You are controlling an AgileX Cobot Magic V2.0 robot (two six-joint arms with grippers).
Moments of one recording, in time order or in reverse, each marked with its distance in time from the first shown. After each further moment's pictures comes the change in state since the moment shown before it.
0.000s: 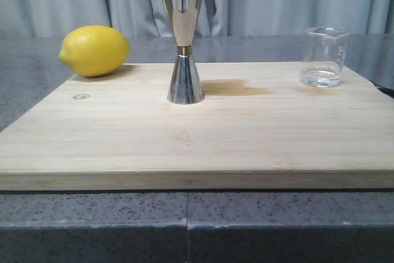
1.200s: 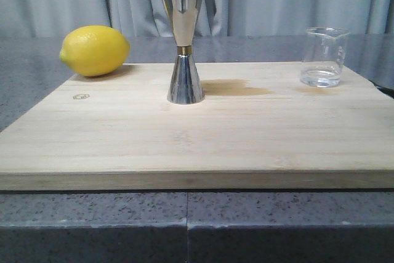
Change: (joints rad) left arm 0.000 0.004 0.011 -0.137 -0.079 0.130; right arm 0.000 0.000 0.000 0.000 0.000 -0.009
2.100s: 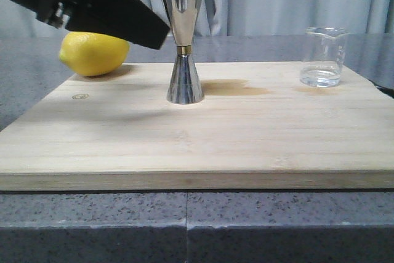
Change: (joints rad) left arm -0.206 0.633 0.002 -1.072 -0.161 1.290; right arm 0.000 0.000 0.000 0.000 0.003 -0.168
